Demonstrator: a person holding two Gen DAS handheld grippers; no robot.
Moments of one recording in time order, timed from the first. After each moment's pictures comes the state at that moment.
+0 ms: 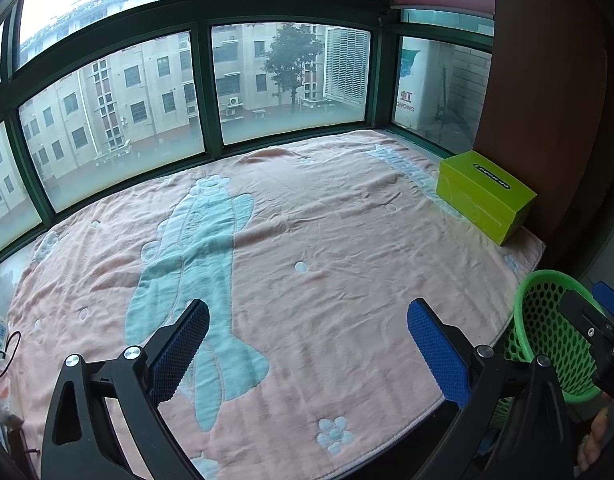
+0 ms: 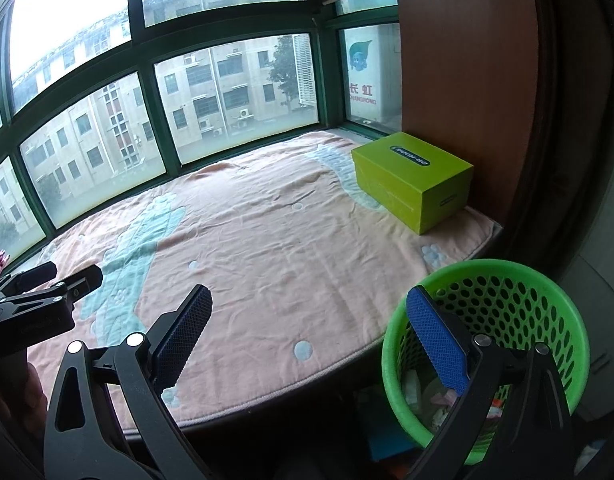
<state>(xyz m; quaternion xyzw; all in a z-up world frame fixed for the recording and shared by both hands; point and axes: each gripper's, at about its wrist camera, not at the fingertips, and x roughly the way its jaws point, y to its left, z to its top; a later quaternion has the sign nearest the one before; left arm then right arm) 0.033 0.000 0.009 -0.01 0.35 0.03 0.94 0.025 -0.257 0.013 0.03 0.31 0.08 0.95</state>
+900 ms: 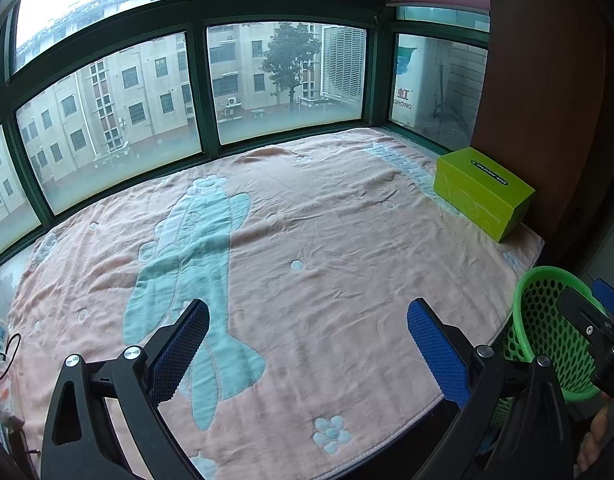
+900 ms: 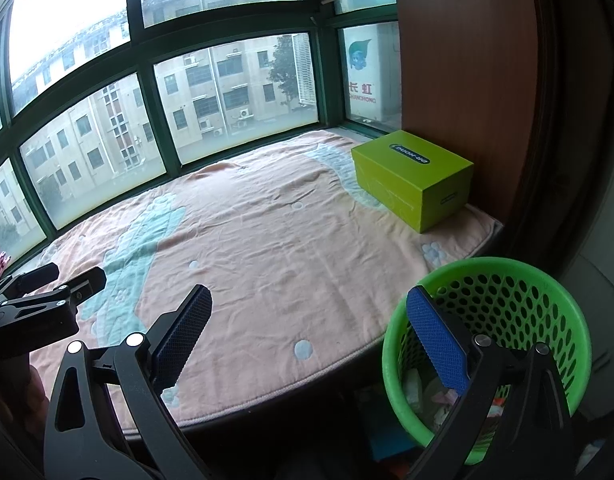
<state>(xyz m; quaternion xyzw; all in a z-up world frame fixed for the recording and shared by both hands) 0.033 -0.003 0.008 -0.01 0.35 0.03 0.94 0.024 -0.254 0.009 0.04 0.31 0.08 0.95</state>
